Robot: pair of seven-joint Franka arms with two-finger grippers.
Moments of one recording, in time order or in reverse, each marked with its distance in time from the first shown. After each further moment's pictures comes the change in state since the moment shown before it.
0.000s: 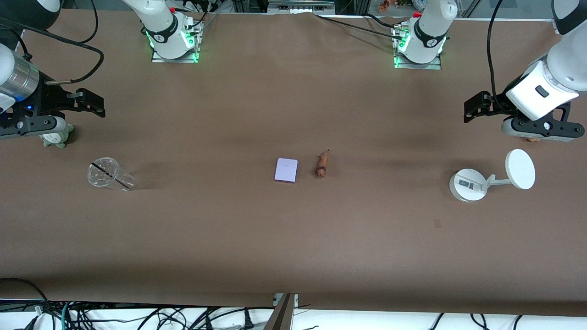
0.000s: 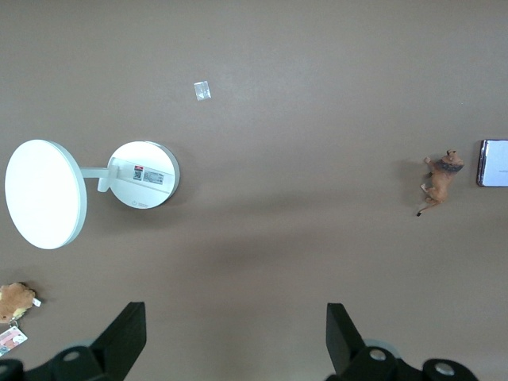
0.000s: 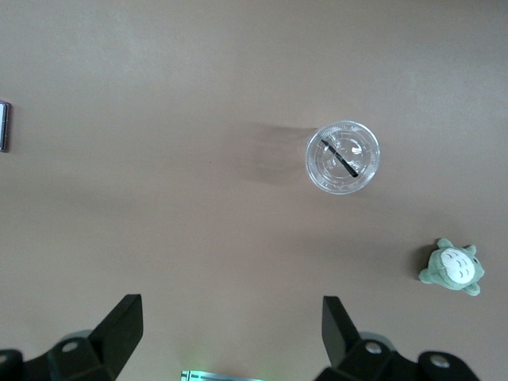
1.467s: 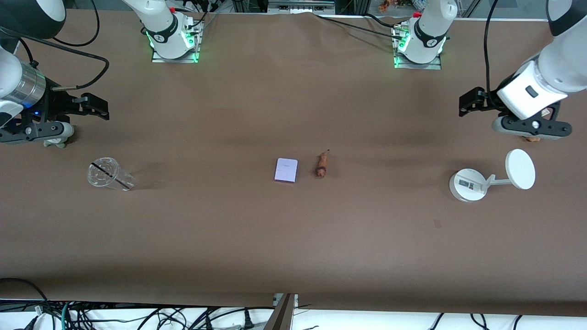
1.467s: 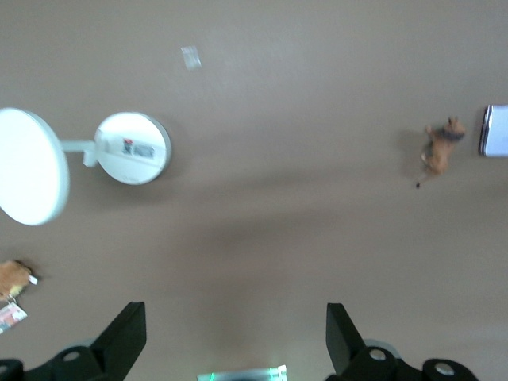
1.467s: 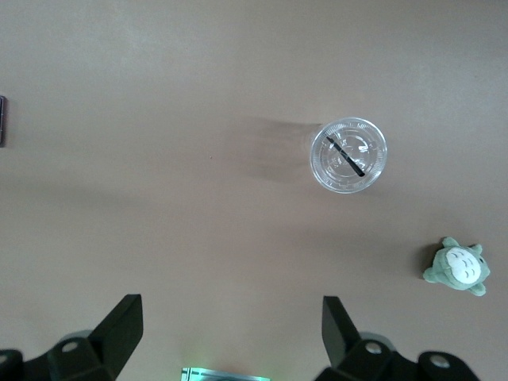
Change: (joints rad) left arm -0.002 0.012 -0.028 -0.001 -0.006 -0.090 0.000; right arm 0.000 0.022 0.004 0.000 0.000 -0.002 0.000
